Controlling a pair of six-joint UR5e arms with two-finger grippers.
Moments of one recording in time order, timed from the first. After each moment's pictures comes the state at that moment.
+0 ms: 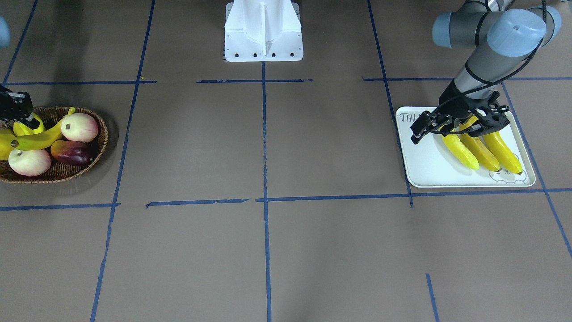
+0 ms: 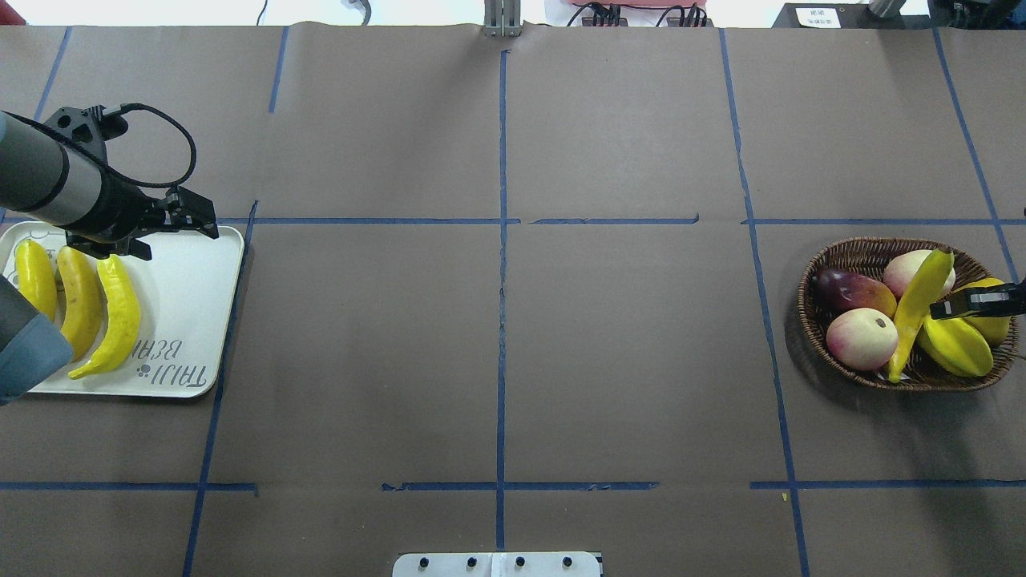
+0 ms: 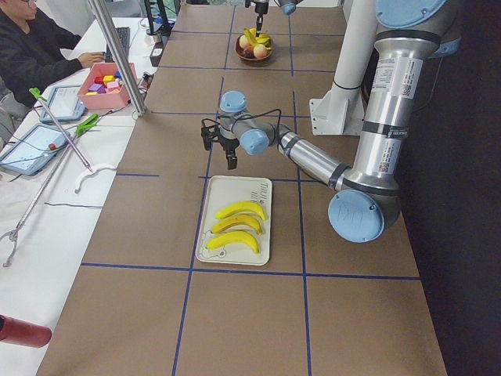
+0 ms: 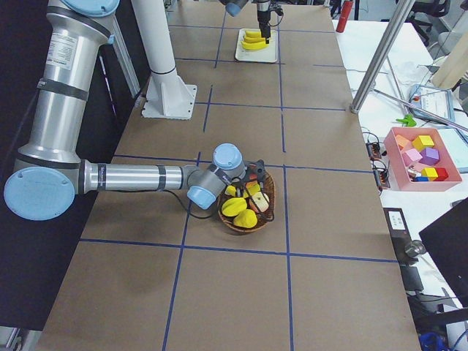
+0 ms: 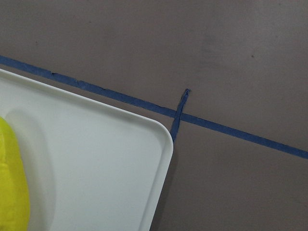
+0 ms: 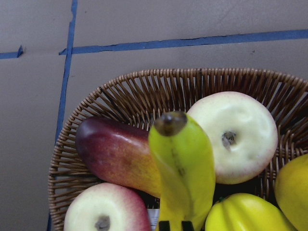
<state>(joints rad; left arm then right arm) -0.90 -1.73 -1.87 -1.89 -2.10 -1.25 1.05 -1.82 1.74 -0.64 2.30 0.89</state>
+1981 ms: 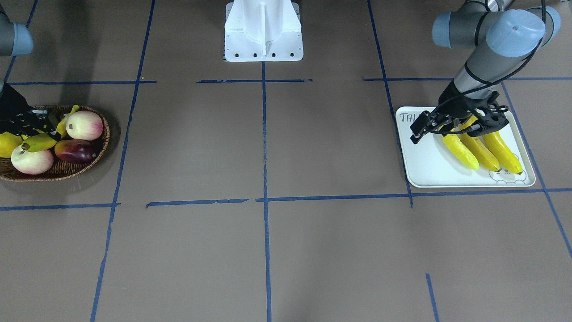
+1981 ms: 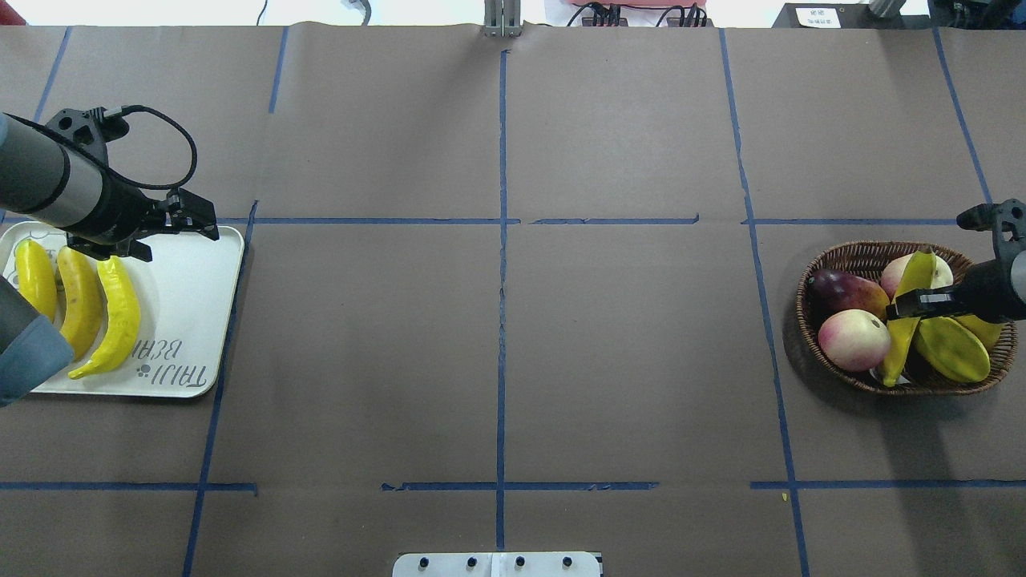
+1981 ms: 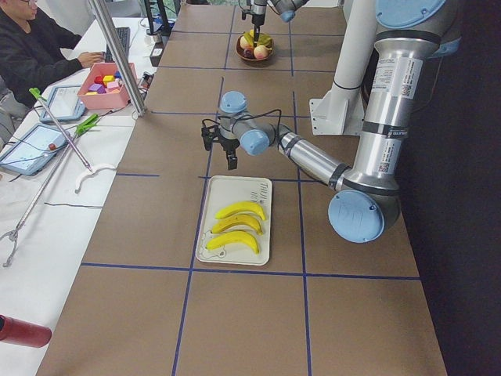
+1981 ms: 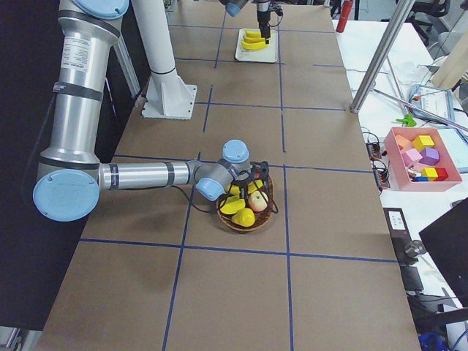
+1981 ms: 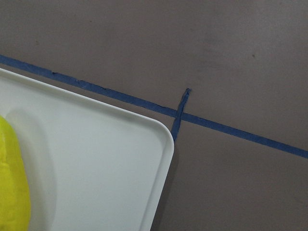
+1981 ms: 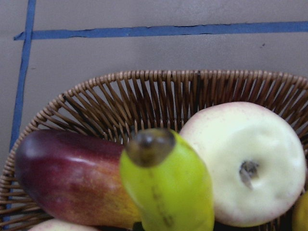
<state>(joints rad) -0.90 -1.73 -1.87 -1.89 -2.10 -1.25 0.95 -1.75 1.71 -0.77 2.16 0.89</state>
